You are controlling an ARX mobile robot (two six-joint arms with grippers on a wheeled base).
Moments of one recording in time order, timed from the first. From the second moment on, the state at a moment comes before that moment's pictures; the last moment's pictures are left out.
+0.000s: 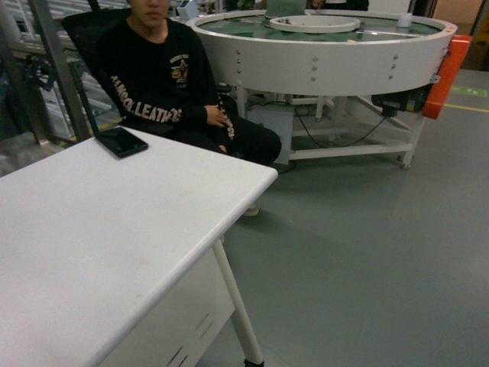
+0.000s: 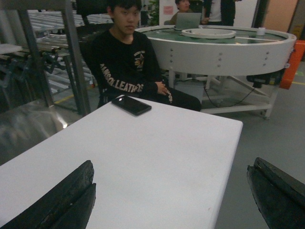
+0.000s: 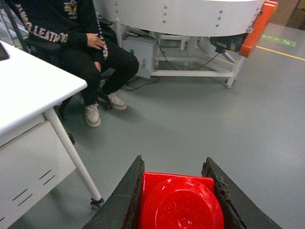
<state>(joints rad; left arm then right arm) 0.00 0.01 0.01 0.00 0.00 0.00 -0.02 0.50 0.16 0.14 -0.07 -0.07</state>
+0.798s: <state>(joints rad) 0.00 0.01 0.01 0.00 0.00 0.00 -0.02 0.50 0.16 0.14 -0.07 -0.07</state>
